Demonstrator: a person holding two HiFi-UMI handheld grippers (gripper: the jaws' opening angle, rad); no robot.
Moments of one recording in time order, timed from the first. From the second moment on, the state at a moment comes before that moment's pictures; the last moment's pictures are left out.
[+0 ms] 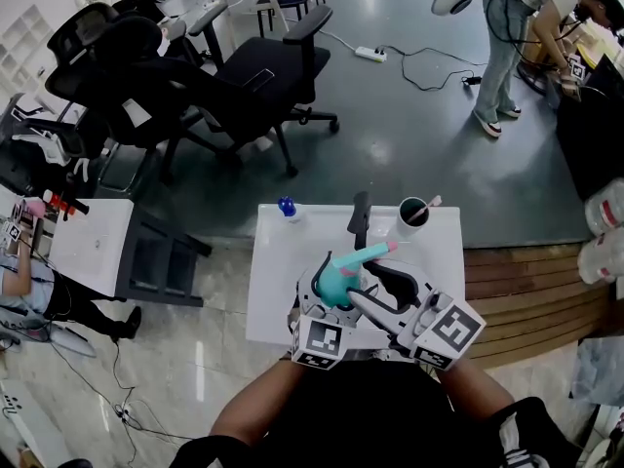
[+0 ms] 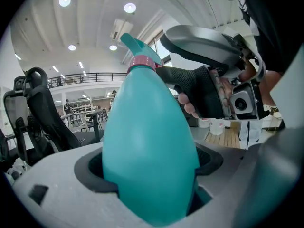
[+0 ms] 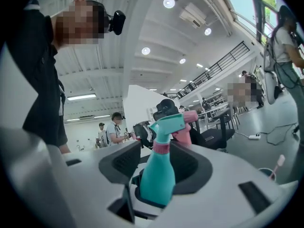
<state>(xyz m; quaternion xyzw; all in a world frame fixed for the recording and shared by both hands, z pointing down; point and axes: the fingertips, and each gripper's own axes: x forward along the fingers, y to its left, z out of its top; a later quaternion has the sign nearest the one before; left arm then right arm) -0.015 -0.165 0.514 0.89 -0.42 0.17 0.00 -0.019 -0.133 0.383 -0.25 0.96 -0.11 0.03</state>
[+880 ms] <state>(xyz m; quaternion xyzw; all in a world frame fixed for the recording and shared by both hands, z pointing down) 0.004 -0.152 0.513 0.90 -0.39 0.18 -0.03 -0.020 -0.145 0.382 -0.26 0.96 -0.12 0.03</state>
